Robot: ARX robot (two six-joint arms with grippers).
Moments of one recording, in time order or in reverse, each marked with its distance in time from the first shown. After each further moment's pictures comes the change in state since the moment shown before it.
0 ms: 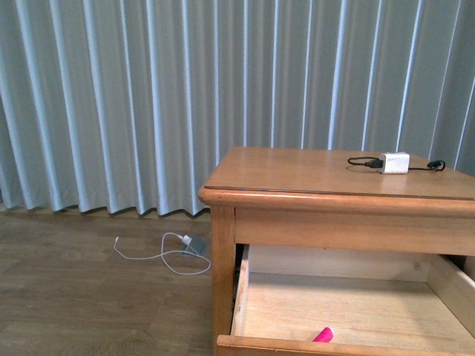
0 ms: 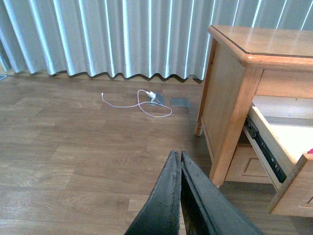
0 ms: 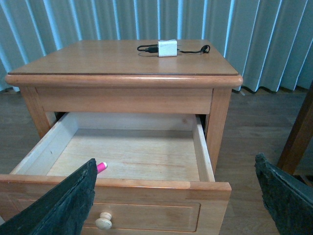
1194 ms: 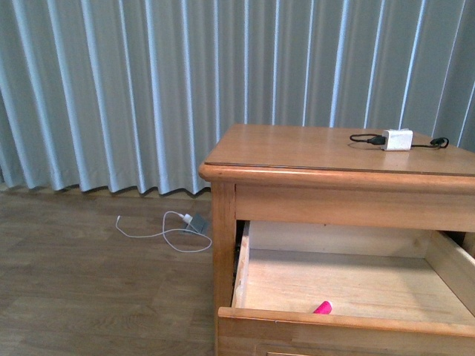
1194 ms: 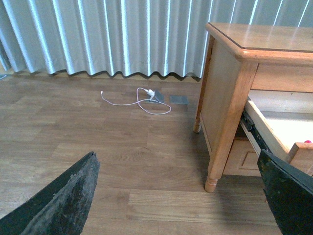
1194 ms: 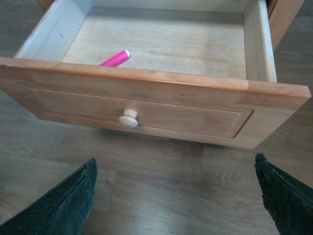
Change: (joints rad) left arm 0.000 -0.281 0.000 -0.288 0.000 0.000; right arm 0.043 0.442 0.158 -0.239 -0.098 0.002
